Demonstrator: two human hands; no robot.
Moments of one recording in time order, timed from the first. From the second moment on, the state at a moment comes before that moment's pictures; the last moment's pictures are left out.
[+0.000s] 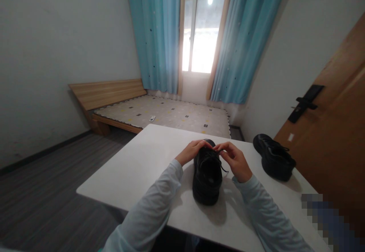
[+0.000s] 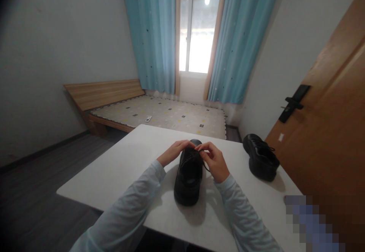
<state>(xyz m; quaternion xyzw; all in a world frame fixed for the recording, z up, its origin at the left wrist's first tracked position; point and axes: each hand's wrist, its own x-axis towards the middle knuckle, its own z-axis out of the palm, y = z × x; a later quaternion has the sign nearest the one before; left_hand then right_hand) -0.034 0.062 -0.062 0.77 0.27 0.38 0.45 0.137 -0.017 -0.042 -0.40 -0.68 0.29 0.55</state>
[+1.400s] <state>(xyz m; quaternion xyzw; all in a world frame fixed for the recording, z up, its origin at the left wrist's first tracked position) -0.045 0.065 -0.062 0.77 0.33 0.33 0.44 0.165 -0.002 -0.052 -0.52 -0.68 0.30 0.42</state>
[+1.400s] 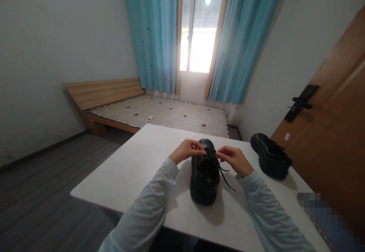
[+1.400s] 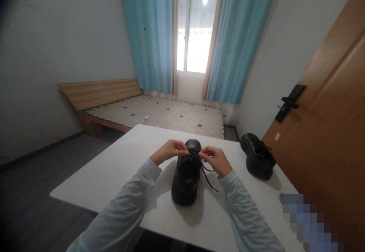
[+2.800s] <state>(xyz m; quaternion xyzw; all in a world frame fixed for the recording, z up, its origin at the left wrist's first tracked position) -0.041 0.060 -0.056 0.81 0.29 0.29 0.41 0.138 0.000 -0.057 -0.50 -0.74 0.13 0.44</state>
